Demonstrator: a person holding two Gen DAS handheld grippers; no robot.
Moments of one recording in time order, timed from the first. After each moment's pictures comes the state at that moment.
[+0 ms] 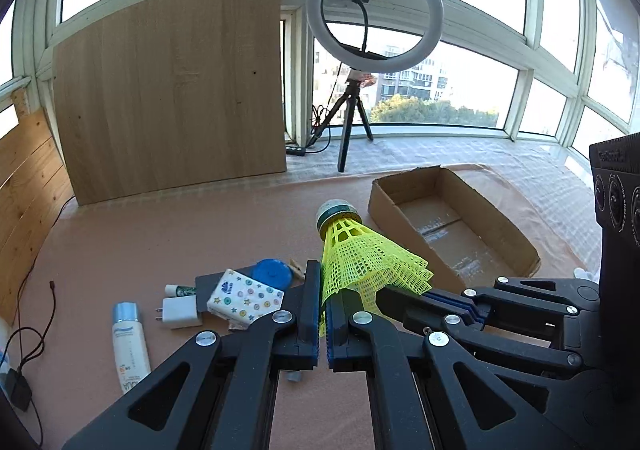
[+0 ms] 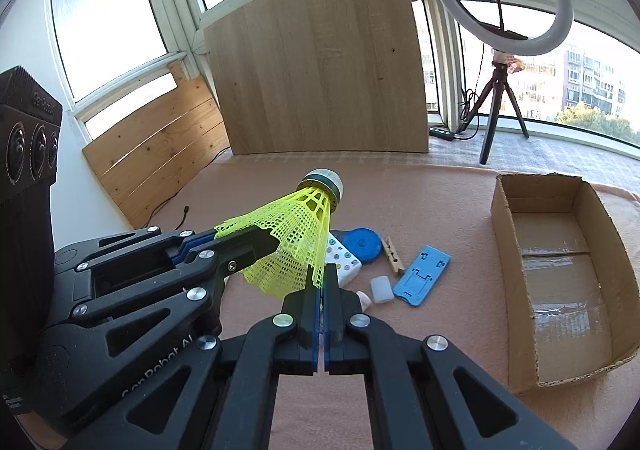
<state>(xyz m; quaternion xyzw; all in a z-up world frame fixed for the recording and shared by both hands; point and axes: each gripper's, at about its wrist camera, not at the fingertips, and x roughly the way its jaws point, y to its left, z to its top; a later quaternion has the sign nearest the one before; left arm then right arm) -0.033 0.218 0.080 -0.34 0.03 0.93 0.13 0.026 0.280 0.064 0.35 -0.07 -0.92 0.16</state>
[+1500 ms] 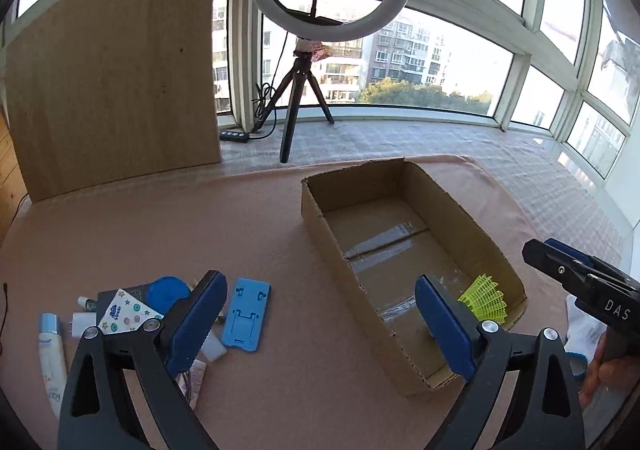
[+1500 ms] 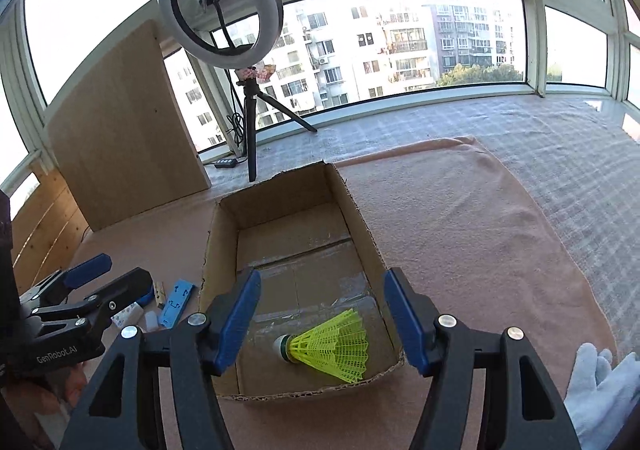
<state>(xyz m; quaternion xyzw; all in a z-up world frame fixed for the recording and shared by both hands) -0.094 0.307 0.054 -0.39 0.00 0.91 0.14 0.049 0.496 0.047 0.34 -0.16 -0.92 -0.05</state>
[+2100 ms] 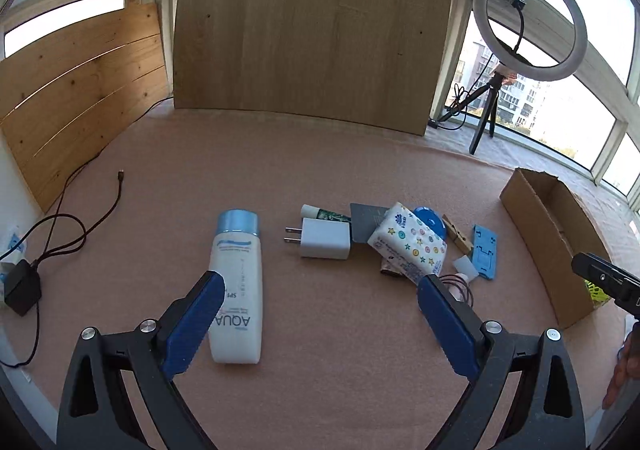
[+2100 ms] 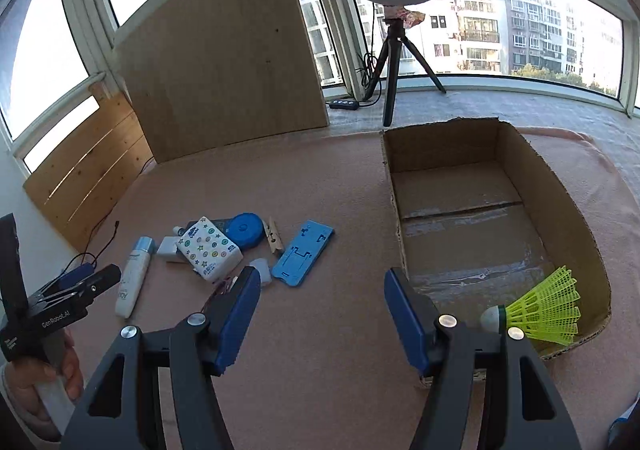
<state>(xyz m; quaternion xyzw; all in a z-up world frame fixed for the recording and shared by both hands) -0.020 0.055 0.010 -0.39 -0.08 0.92 -0.04 0.013 0.319 0.021 0.40 -0.09 -0.91 0.08</state>
